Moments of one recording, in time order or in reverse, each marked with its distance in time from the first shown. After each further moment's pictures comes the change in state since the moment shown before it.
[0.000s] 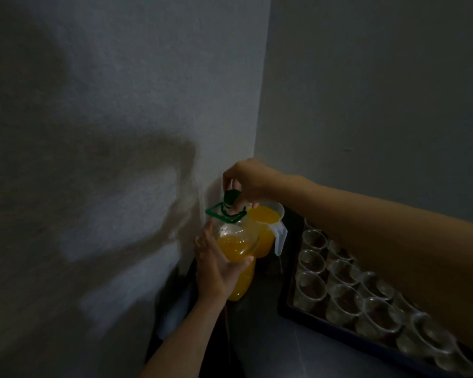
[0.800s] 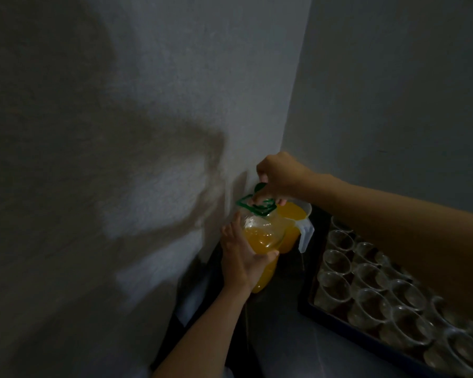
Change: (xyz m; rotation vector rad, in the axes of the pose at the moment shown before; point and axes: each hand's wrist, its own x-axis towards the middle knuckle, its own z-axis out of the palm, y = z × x) left_hand -0.006 0.016 -0.010 -0.012 -0.044 -0.038; right_hand 0.010 -0.005 0.008 -0.050 0.039 0.067
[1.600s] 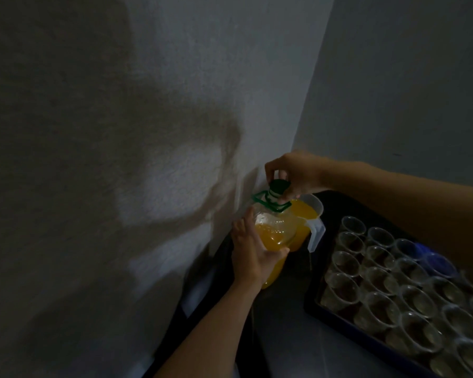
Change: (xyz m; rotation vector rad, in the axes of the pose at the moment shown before) left_hand -0.001 0.001 0.001 0.050 0.026 0.014; right_hand -0.002 0.004 -0.016 -0.163 -0.173 -0.187
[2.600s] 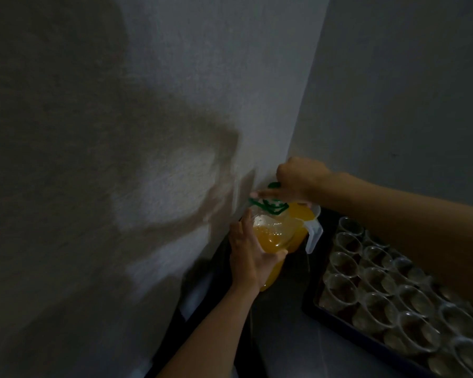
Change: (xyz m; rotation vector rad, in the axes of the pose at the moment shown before) left_hand 0.000 -0.004 0.004 -0.002 0.012 0.037; right_hand 0.001 -0.005 0.016 -0.166 0.079 0.244
